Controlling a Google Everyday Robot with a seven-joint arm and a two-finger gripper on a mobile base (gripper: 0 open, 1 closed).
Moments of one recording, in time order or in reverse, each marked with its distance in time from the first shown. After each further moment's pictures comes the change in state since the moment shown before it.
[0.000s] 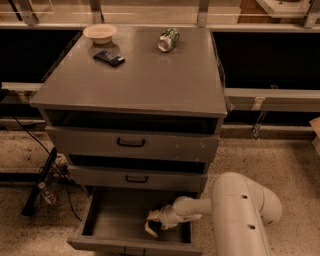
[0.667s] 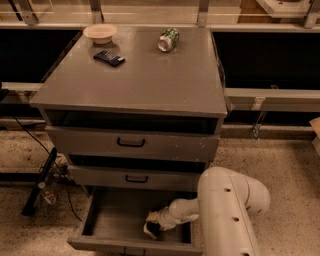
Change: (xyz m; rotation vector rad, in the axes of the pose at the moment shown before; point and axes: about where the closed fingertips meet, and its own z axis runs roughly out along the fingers) arm 0.000 -0.007 0.013 0.055 -0.038 0.000
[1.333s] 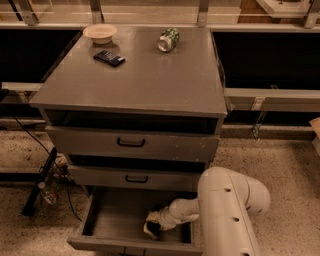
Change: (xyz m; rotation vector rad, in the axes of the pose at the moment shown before) arm 0.000 0.000 0.000 0.000 0.000 0.000
